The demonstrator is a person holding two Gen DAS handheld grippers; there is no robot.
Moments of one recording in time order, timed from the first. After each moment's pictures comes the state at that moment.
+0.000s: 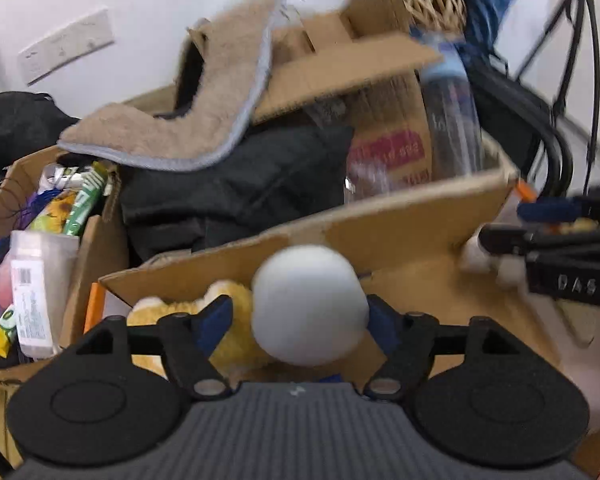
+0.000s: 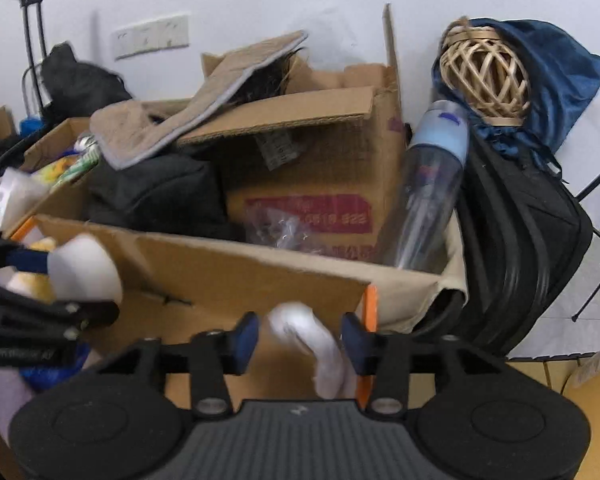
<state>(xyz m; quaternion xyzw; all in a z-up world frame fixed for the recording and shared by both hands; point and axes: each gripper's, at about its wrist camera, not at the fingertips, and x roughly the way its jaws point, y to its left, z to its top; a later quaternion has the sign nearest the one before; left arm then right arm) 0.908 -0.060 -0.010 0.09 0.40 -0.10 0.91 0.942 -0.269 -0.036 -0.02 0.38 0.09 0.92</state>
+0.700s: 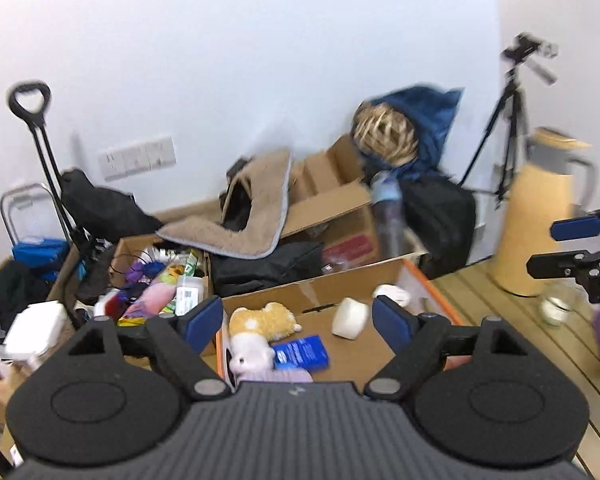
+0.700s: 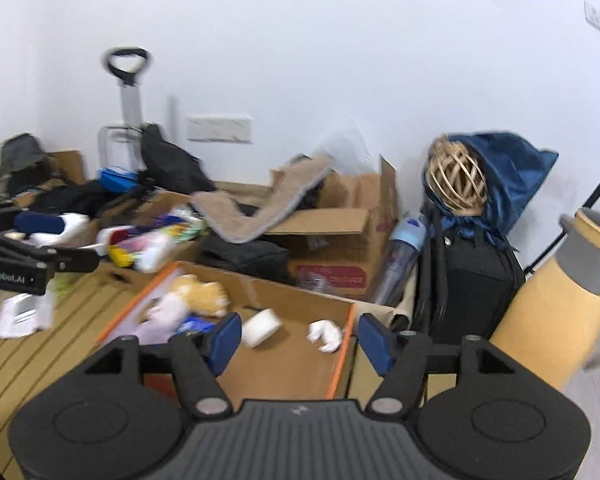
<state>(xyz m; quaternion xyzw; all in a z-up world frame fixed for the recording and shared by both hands) 0.644 -0.023 0.175 0.09 0.25 -0.11 0.96 0.678 -0.301 0.152 -0.05 0.28 0.16 0.95</state>
